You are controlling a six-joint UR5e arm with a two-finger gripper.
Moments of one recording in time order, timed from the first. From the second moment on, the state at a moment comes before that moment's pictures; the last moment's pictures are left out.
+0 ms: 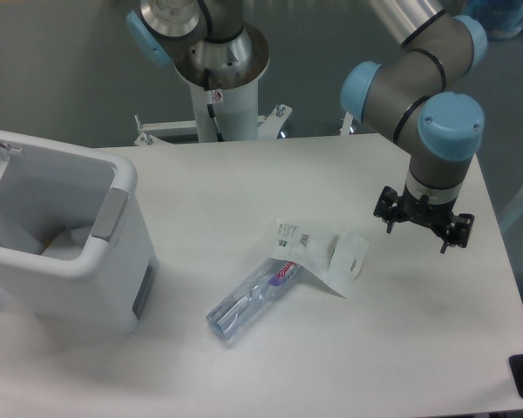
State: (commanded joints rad) arm 2.73 -2.00 -1.53 -1.06 1.62 1.21
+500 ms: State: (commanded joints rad) arm 2.70 -2.00 -1.58 -1.06 1.61 1.14
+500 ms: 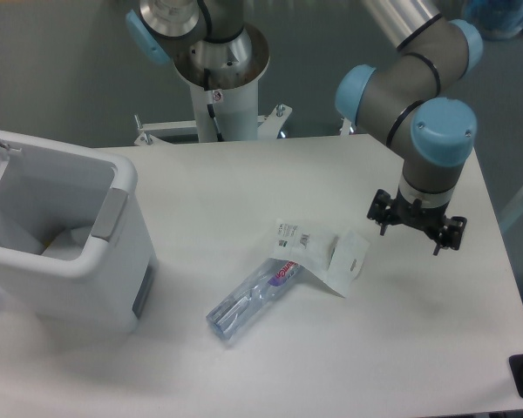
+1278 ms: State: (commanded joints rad) arm 2.61 -2.01 -1.69 -1.06 1.56 1.12
